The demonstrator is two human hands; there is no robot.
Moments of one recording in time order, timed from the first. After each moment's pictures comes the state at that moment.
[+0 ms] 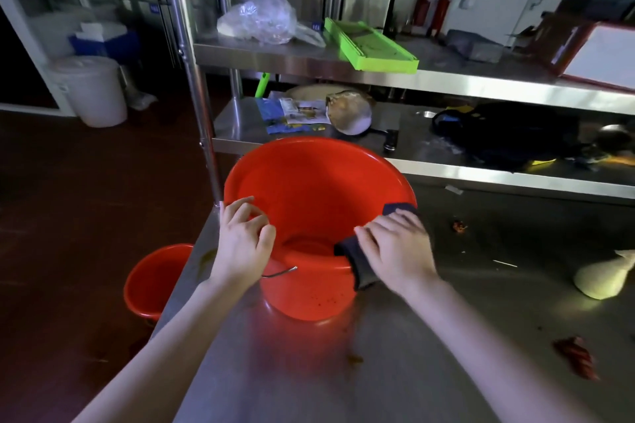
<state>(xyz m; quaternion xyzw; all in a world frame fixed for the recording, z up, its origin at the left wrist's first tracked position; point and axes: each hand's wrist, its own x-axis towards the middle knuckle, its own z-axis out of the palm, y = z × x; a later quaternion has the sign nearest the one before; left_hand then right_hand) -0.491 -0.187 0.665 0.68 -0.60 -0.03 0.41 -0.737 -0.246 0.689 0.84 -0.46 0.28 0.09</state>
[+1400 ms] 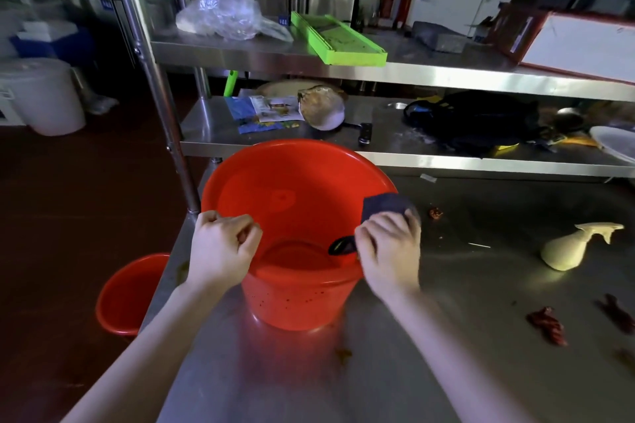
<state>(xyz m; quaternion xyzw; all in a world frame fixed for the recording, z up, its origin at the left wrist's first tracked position) -0.491 -0.193 0.675 0.62 -0.66 0.04 0.42 -0.742 -0.228 0.679 0.76 -0.54 0.37 0.04</state>
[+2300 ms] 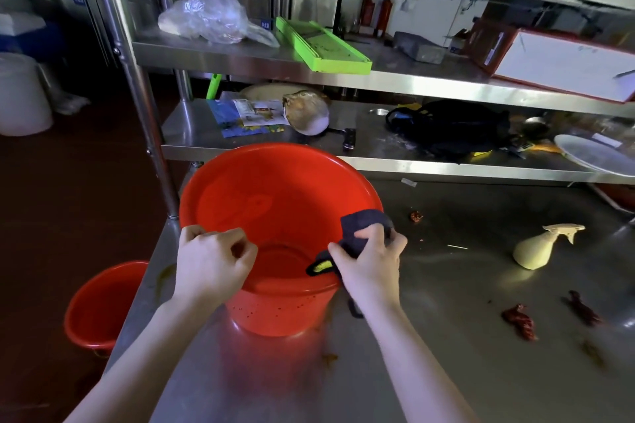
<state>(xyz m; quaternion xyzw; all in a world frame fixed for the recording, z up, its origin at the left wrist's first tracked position) -0.500 -0.183 0.674 0.67 -0.65 0.05 0.36 -0.715 -0.201 0.691 0.58 -0.70 0.34 -0.22</state>
